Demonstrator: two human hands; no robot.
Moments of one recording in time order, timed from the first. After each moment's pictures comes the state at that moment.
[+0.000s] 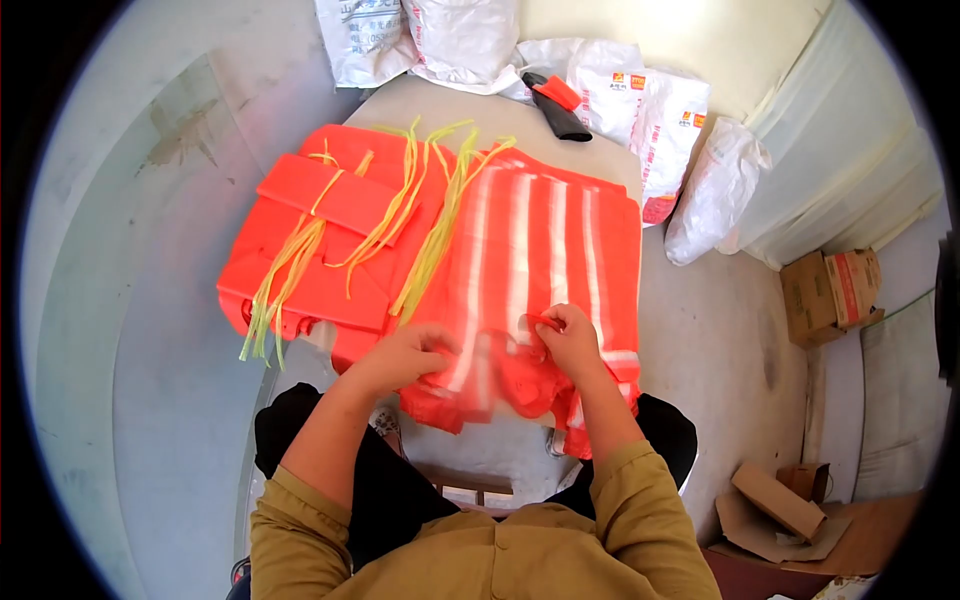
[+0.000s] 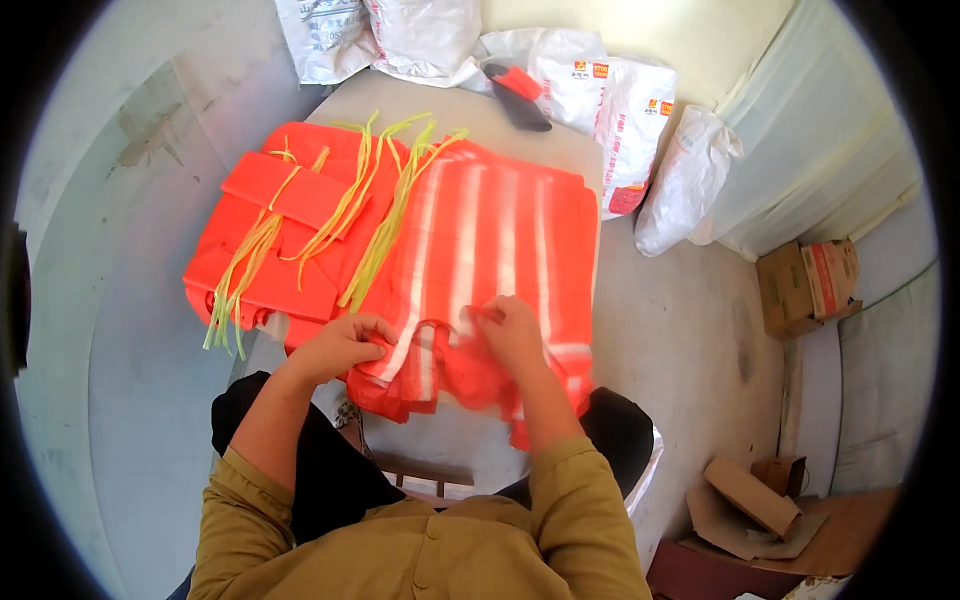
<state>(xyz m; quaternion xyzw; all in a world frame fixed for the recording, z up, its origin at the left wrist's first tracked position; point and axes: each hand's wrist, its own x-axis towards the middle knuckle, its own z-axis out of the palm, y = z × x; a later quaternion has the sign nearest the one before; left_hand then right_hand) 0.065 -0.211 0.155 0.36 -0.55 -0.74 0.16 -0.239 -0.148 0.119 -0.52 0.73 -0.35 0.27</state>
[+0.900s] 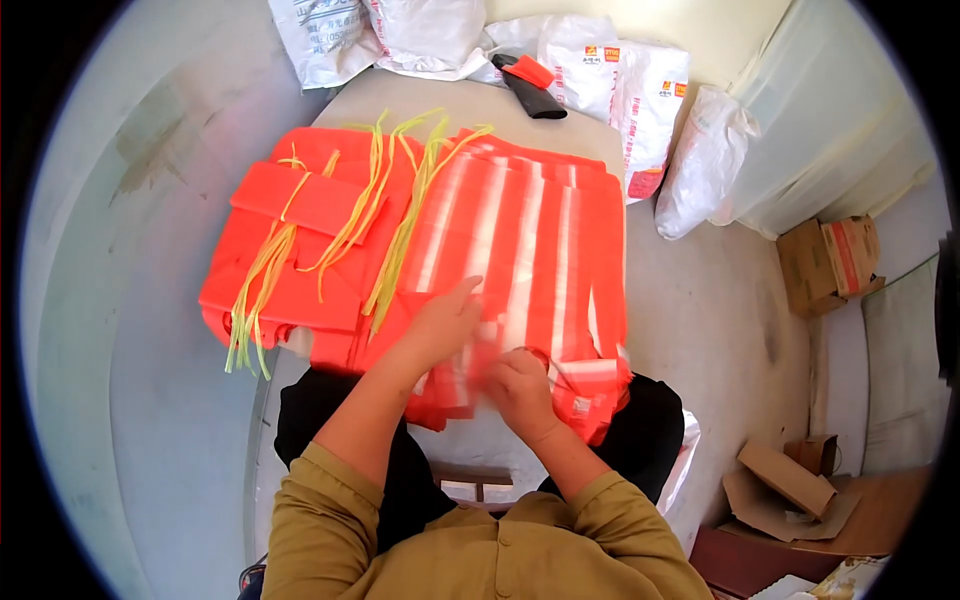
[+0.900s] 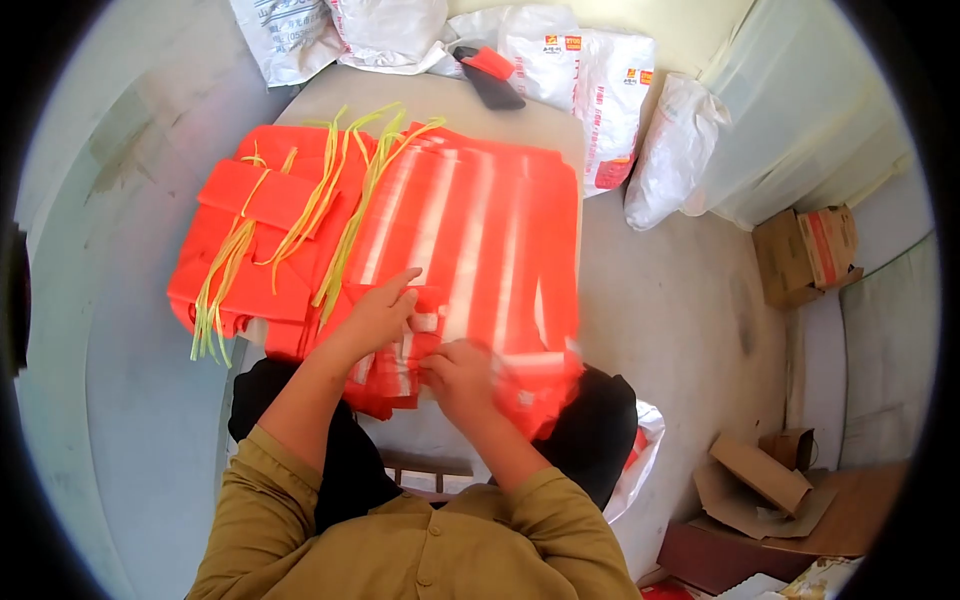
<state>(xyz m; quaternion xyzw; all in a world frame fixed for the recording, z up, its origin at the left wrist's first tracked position) -0.036 -0.221 0.148 0.45 -0.68 -0.54 0.19 -0.179 -0.081 0.095 -0.69 0.58 -0.42 0.09</state>
